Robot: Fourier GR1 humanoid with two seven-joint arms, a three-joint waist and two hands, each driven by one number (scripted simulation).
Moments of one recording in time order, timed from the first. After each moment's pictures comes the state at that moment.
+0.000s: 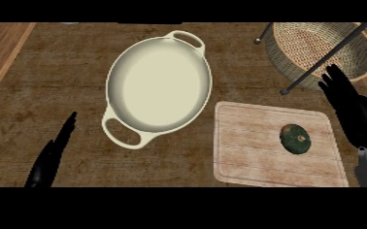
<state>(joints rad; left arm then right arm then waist) 0.06 0.56 -0.35 -1.31 0.16 0.32 -0.11 -0.10 -0.50 0.01 -1.48 -0.38 -0.06 0.10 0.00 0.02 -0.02</state>
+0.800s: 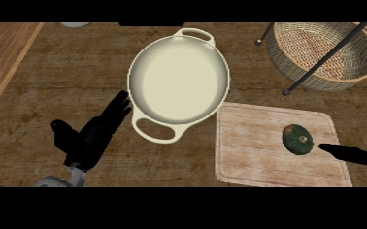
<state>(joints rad) -0.06 0.37 -0.38 -1.55 0.45 0.12 0.10 0.03 -0.61 0.07 -1.26 0.20 -0.51 0.22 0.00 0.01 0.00</state>
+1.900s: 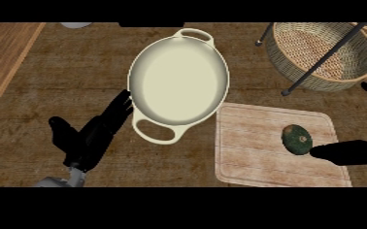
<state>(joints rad) -0.05 0.34 -0.35 -1.61 0.44 0.09 0.18 -0.07 -0.76 0.16 -2.01 0.25 -0.10 1.18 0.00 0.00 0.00</state>
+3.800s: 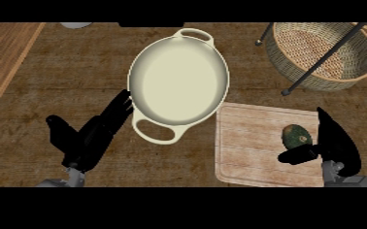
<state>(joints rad) -0.03 0.26 -0.27 -1.64 0.38 0.03 0.25 -0.04 -0.38 0.19 -1.68 0.61 -0.01 1.10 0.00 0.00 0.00</state>
